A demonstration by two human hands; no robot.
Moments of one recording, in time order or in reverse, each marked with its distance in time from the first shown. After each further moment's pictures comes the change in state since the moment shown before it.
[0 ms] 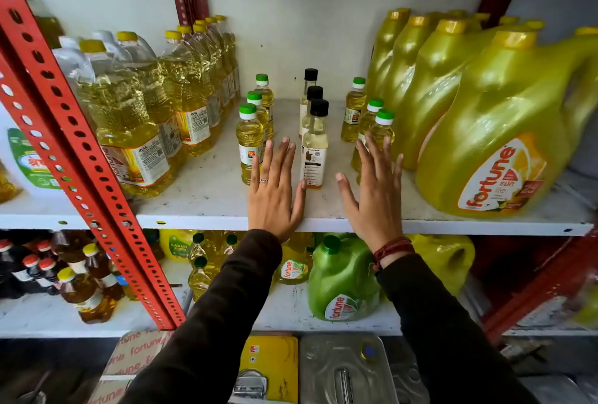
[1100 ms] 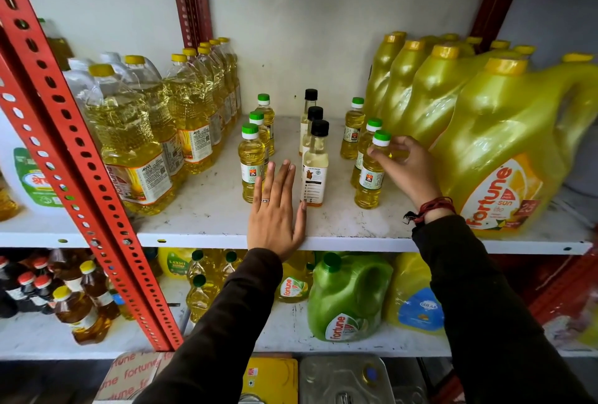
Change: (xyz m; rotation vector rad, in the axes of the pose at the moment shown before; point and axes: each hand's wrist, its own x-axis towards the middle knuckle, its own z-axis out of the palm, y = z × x) left_hand -0.002 -0.002 0.006 0.103 -0.082 -0.037; right_hand 0.087 0.052 -0.031 0.572 -0.058 0.475
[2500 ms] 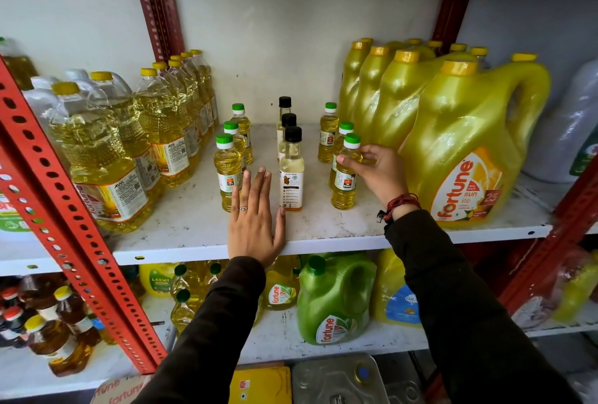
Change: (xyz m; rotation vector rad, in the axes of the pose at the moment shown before) left_hand 0.000 0.002 -0.001 -0.018 -0.019 -0.036; right_hand -0.009 -0.001 0.002 0.049 -0.022 0.018
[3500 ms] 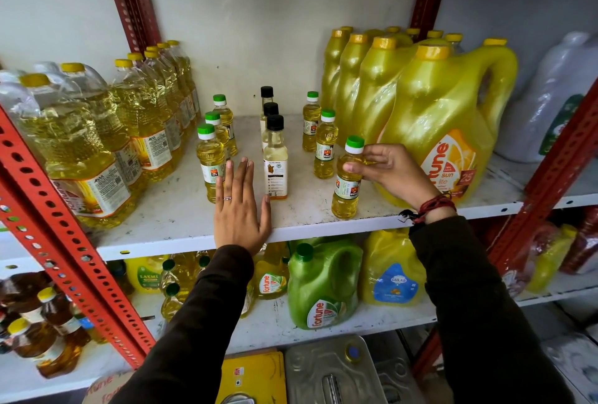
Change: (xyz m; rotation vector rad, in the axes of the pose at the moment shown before) left_hand -0.001 0.002 -0.004 -0.028 -0.009 -0.022; right_hand -0.037 -0.003 -0.063 0.038 -0.280 -0.019
